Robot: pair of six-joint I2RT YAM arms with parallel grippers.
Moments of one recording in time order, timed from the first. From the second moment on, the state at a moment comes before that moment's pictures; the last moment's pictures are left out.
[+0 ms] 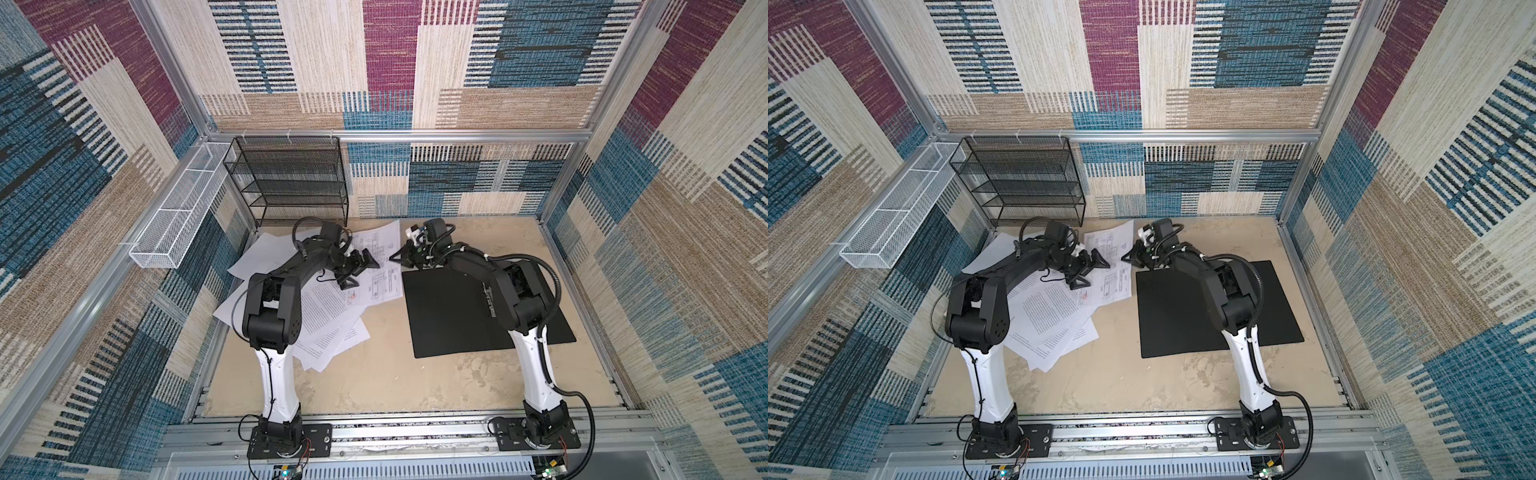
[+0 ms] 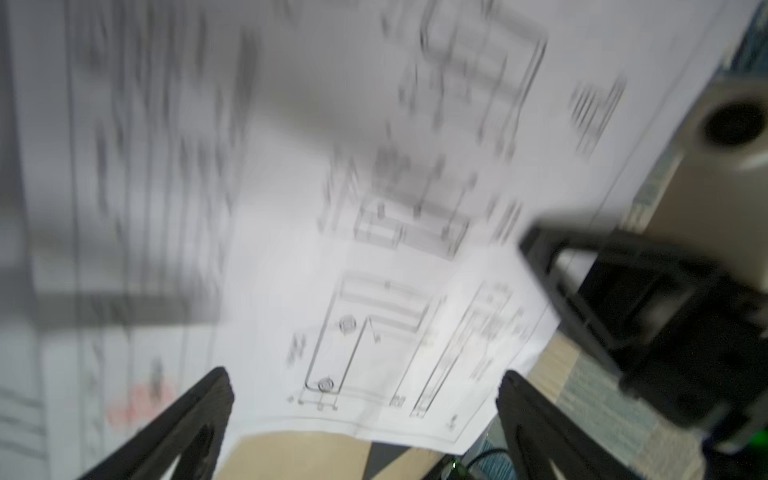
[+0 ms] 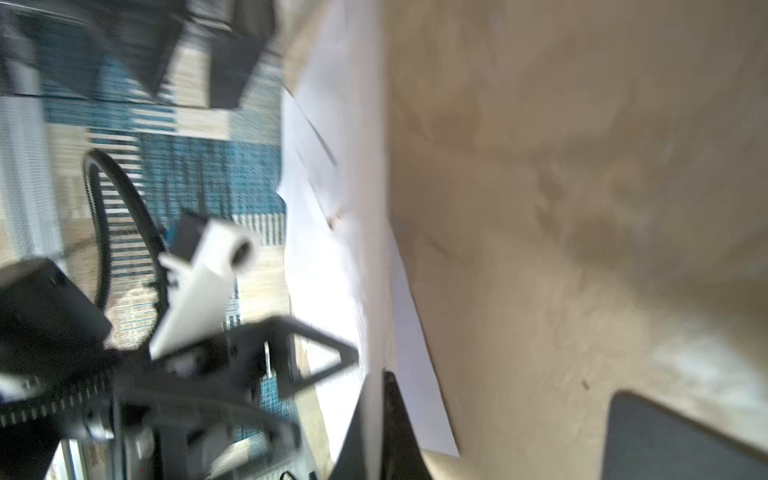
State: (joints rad) left arm -0.25 1.96 1.58 -0.70 0.64 -0.60; right arm 0.35 2.23 1.75 -0.17 -0.75 0.79
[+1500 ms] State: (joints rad) left arm -0.57 2.27 1.66 -0.54 0.69 -0.63; right arm -0.10 1.58 1.50 -0.57 -0.68 0.43
